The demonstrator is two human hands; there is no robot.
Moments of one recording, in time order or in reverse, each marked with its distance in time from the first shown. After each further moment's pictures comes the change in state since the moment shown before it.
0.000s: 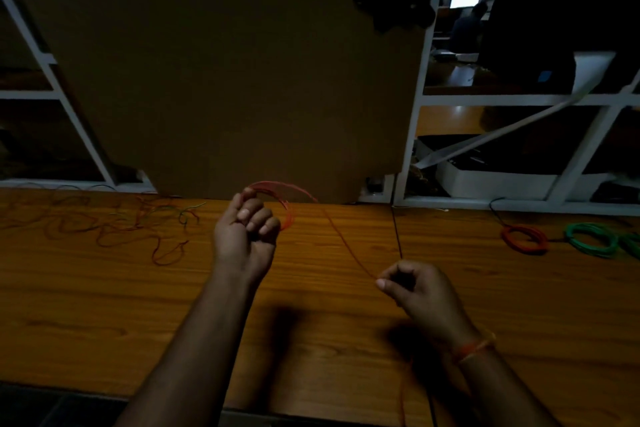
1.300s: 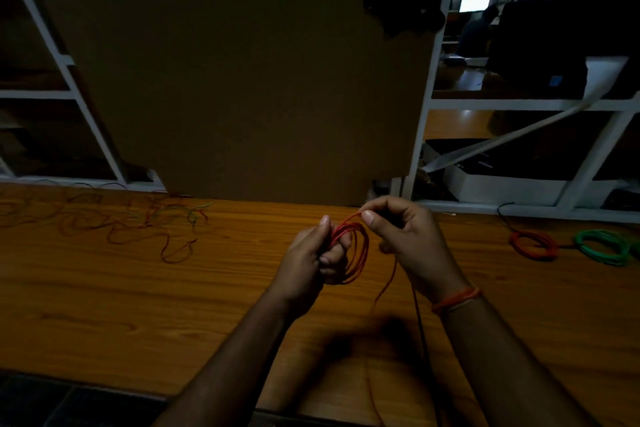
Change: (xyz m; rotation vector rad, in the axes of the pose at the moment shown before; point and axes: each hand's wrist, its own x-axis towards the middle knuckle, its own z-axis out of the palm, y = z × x) left_hand -0.037 -0.055 -0.003 0.787 -0.482 -0.163; right_hand 0.032 -0.082 -0.008 0.413 0.053 -0.284
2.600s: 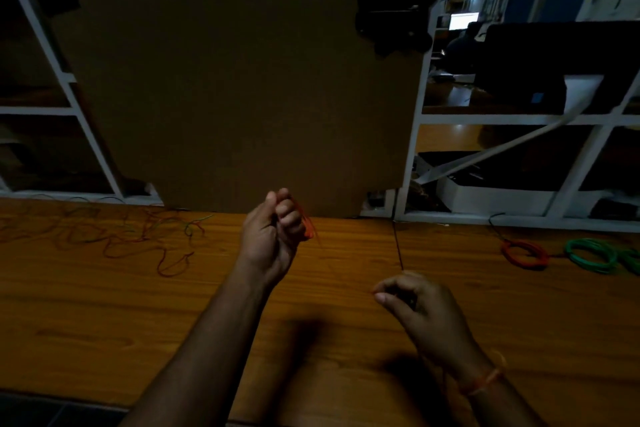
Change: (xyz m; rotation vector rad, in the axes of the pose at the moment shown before) left_hand 0.024 0.049 -0.024 -0.561 0.331 0.113; right_hand -0.067 0.041 -0.020 -0.464 -0.042 0.060
